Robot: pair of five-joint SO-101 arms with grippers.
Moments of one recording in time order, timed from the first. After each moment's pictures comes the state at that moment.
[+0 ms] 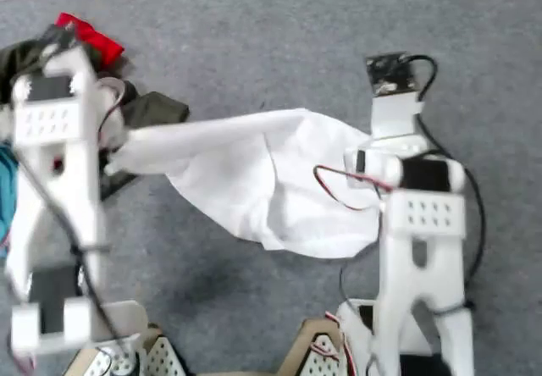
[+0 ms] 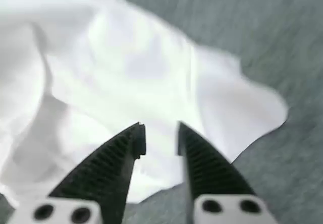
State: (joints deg) left arm -16.6 -14.3 12.6 82.1 13.1; right arm 4.1 -31.2 36.1 69.1 13.2
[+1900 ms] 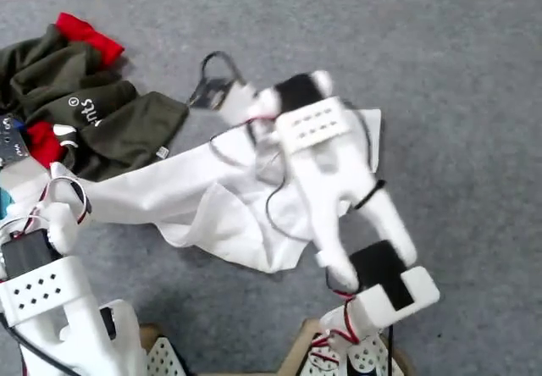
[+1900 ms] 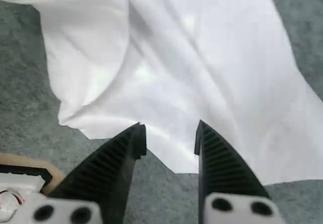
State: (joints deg) left arm -30.1 -61.5 54.0 63.6 3.6; right arm -25.4 4.0 -1.6 93.0 42.7
